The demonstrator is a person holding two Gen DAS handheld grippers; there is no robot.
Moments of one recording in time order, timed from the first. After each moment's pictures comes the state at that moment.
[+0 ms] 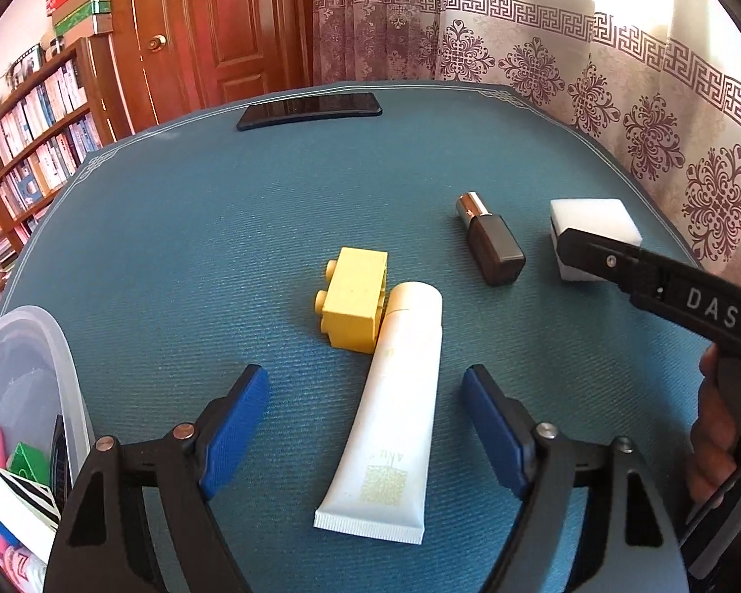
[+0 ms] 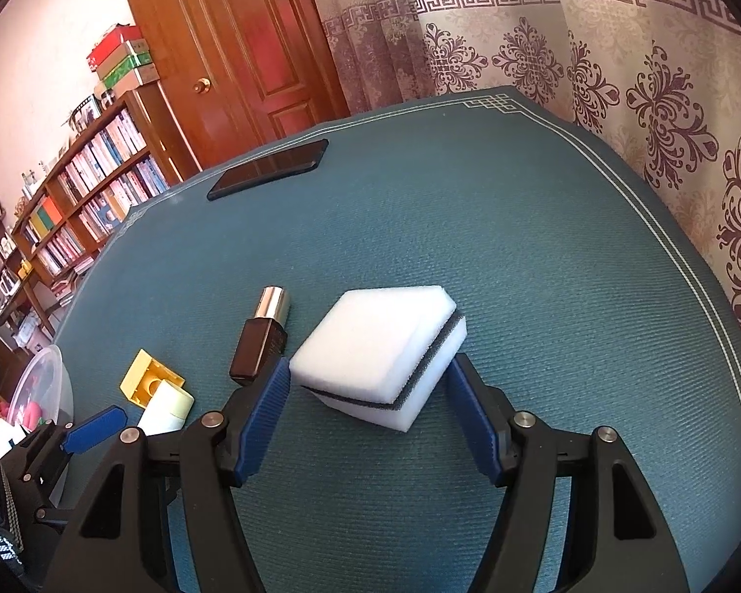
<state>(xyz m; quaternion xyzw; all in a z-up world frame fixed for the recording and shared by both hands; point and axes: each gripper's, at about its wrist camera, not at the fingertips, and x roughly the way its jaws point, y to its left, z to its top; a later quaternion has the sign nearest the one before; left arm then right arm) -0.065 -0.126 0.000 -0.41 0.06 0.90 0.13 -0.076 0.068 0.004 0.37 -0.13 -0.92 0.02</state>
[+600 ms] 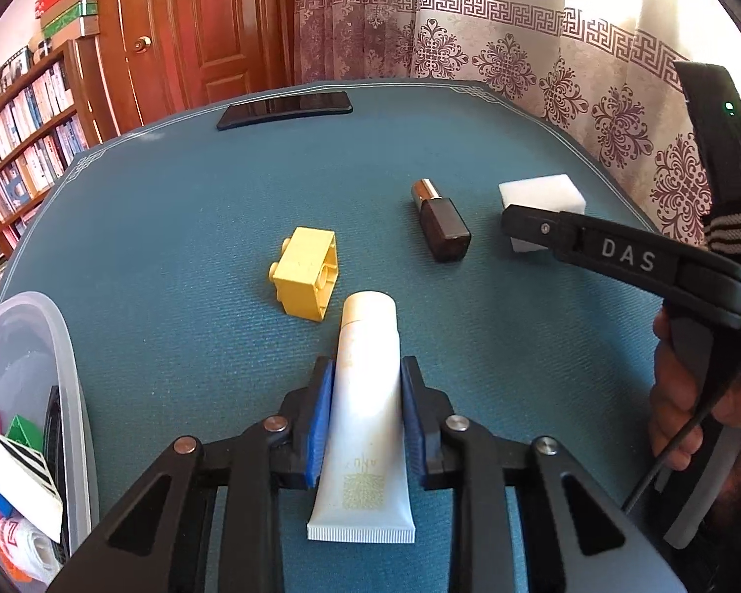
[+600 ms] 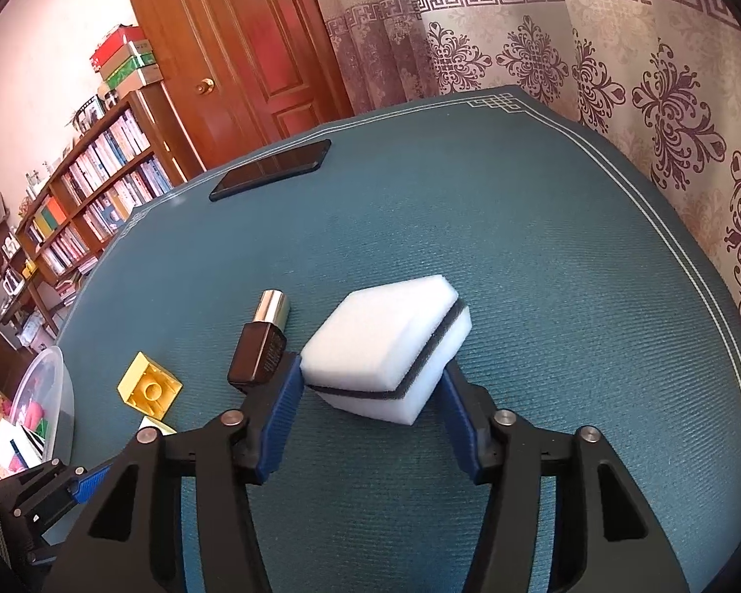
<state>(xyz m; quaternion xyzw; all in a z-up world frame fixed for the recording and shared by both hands) -0.037 -0.120 0.007 -0.42 0.06 0.89 0.15 -0.080 0.071 0.003 0.37 -0.14 -0.92 0.04</state>
